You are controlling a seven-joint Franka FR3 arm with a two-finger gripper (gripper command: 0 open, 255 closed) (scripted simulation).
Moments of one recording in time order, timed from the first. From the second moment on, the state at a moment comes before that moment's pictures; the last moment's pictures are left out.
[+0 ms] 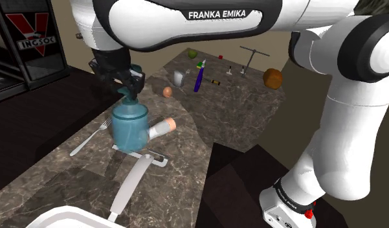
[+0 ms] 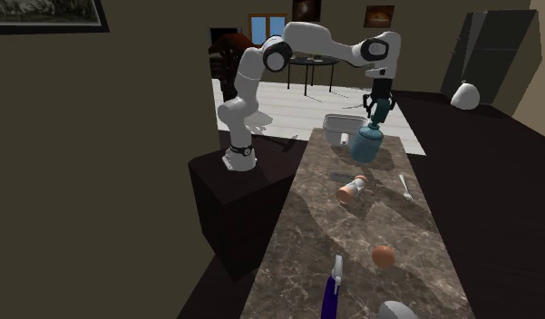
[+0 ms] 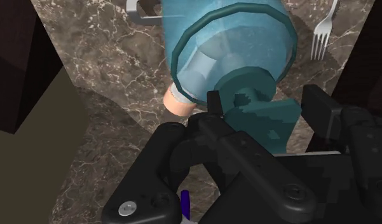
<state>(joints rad) 0.37 0.41 0.58 -1.42 -0.51 1.66 1.90</state>
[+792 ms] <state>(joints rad) 0.67 0.73 0.55 -0.95 -0.62 1.46 2.01</state>
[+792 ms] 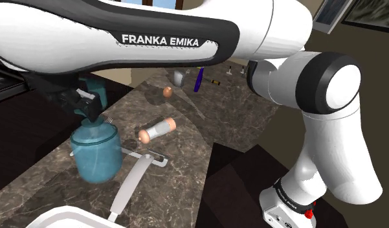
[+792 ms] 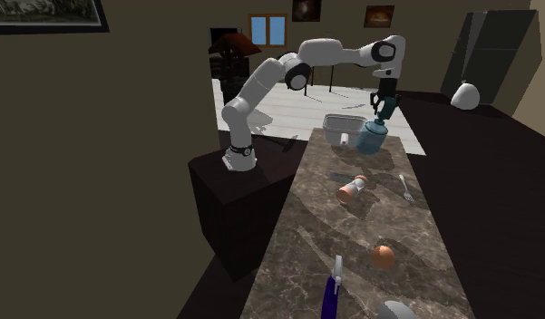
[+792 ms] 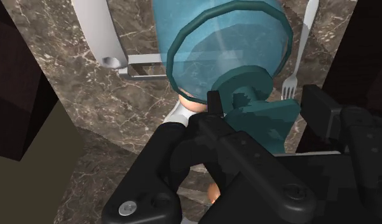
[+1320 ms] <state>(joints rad) 0.63 0.72 0.56 -1.08 -0.62 1.56 2.05</state>
